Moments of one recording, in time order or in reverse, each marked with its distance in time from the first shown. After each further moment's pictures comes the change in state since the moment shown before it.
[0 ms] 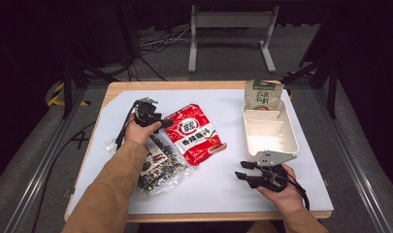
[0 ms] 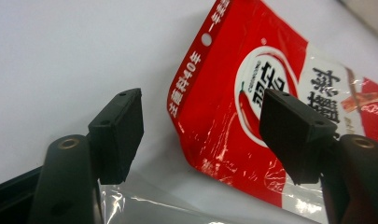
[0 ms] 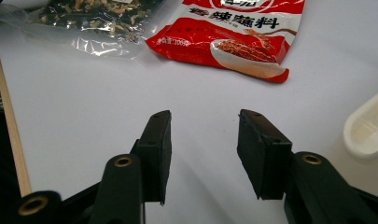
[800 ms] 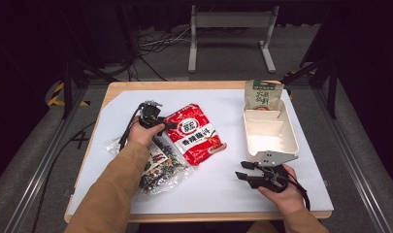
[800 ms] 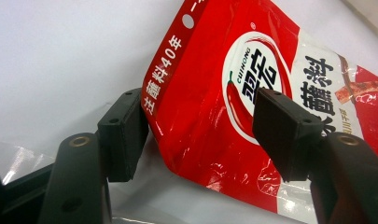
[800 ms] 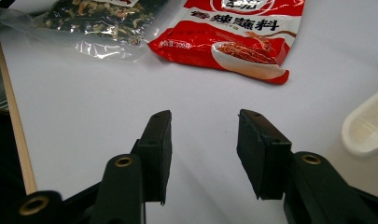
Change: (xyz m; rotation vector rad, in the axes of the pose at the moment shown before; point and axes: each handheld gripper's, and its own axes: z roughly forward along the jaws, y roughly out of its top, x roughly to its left) left arm -0.002 -0.003 0.014 0.016 -0.072 0.006; right arm 0.000 0.000 -0.003 -0.011 0.005 0.009
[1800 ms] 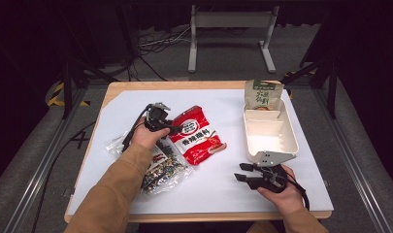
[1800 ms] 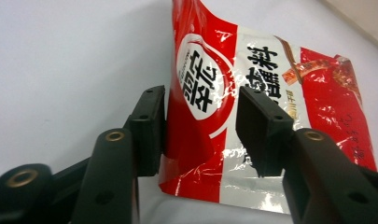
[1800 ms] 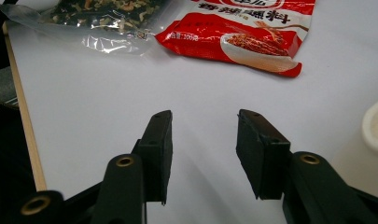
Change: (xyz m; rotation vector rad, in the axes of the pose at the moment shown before) left arm -0.029 0.003 -0.002 0.026 -0.043 0.119; right arm 0.000 -0.001 0.003 0.021 0.034 0.014
